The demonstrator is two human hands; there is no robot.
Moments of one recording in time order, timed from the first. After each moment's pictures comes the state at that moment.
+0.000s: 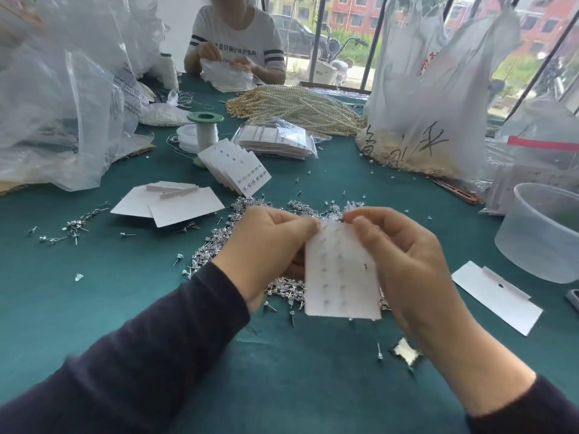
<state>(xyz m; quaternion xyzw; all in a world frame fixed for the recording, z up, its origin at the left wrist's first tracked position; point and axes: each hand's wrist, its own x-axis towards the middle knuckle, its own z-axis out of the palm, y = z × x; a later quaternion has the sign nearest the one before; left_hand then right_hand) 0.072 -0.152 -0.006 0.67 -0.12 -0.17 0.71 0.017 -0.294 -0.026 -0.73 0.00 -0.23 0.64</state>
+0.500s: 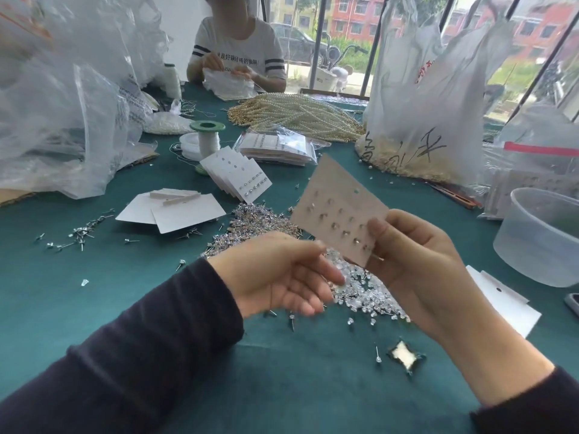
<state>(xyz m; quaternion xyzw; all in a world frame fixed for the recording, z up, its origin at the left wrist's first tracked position) 0.078 -0.144 -0.004 0.61 -0.15 -0.46 0.63 0.013 -0.308 -0.015 -0.60 -0.04 -0.12 0.79</state>
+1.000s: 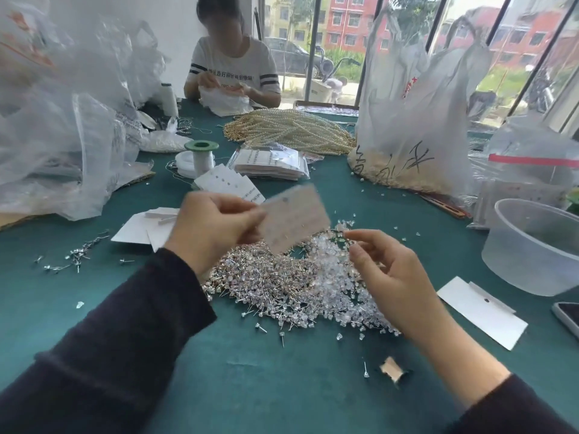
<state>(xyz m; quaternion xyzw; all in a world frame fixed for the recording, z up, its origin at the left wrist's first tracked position) 0.120 -0.124 0.008 0.74 -0.11 -0.03 0.67 0.023 -0.325 -0.035 -0.85 0.02 -0.24 0.47</state>
